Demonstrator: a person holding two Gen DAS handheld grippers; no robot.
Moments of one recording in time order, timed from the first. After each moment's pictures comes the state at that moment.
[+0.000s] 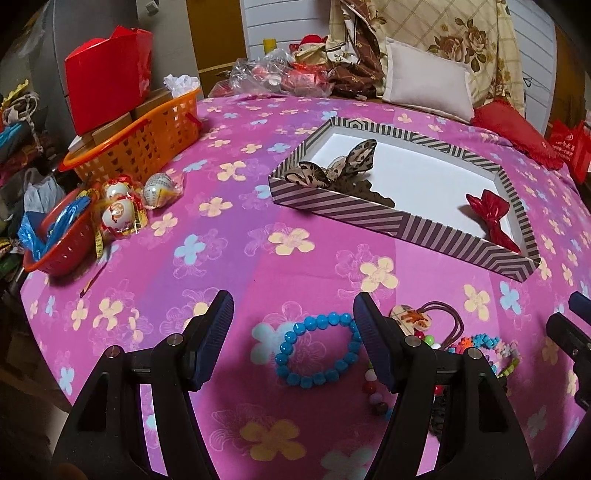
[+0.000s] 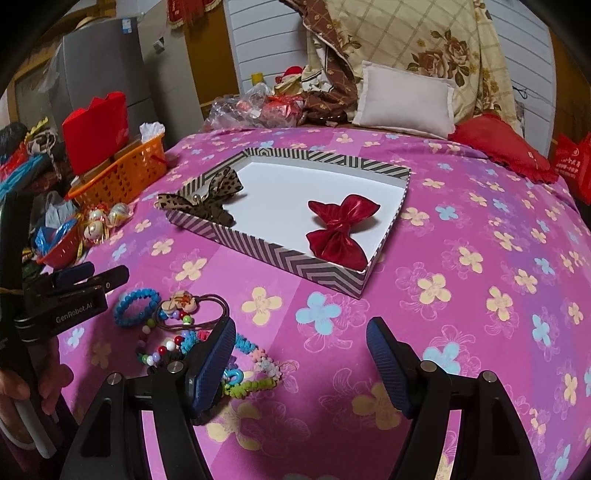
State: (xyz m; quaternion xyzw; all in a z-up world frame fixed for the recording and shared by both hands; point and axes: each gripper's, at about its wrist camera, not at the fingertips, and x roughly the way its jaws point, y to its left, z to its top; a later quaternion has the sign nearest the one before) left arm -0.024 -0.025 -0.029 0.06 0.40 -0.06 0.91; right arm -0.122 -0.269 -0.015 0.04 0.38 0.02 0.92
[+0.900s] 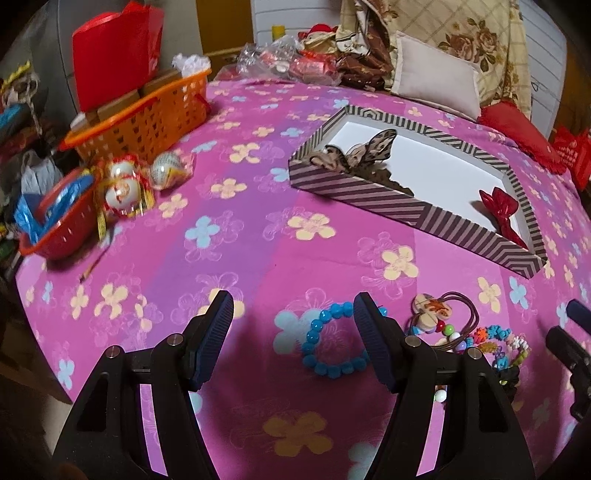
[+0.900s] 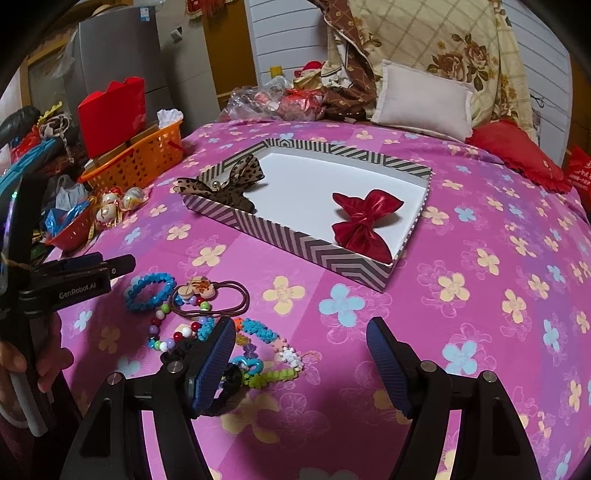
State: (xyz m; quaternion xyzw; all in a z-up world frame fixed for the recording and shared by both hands) left arm -0.016 0.004 -0.037 0.03 0.43 -0.06 0.90; right arm -0.124 -0.252 -0.019 0.03 0.39 0.04 0.92
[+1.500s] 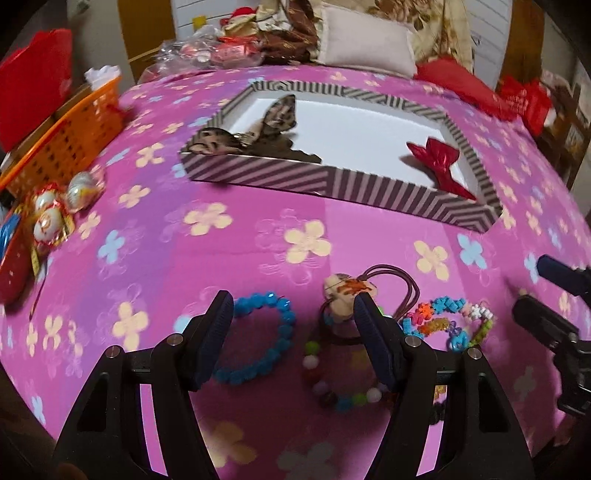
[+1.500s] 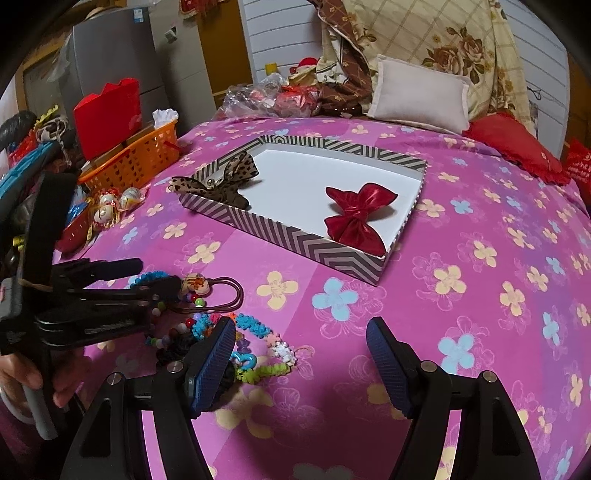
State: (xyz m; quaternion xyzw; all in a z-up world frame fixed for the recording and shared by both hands) left arm -0.014 -0.063 -0.052 0.10 0.46 -0.17 0.87; right arm -0.125 -0.264 -0.020 0.05 0.40 0.04 0.91
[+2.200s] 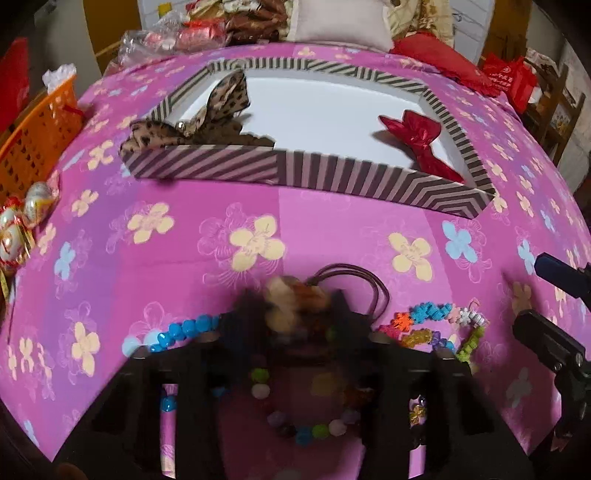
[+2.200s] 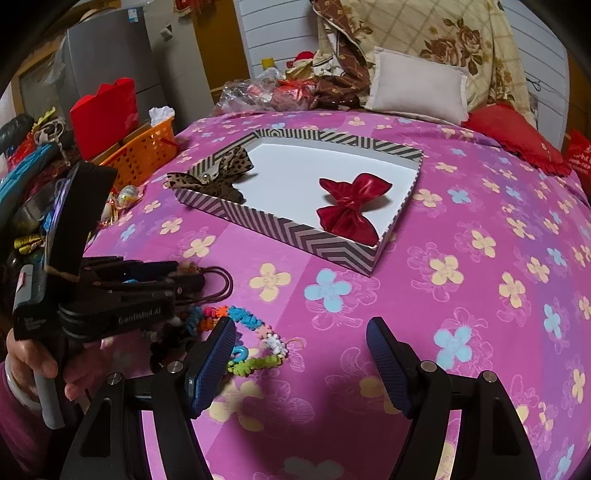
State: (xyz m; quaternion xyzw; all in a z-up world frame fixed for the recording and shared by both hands) left arm 0.002 -0.089 -0.066 0.11 0.49 -0.21 0.84; right arm -0.125 -0.270 -0.024 0.05 0.41 0.04 0.91
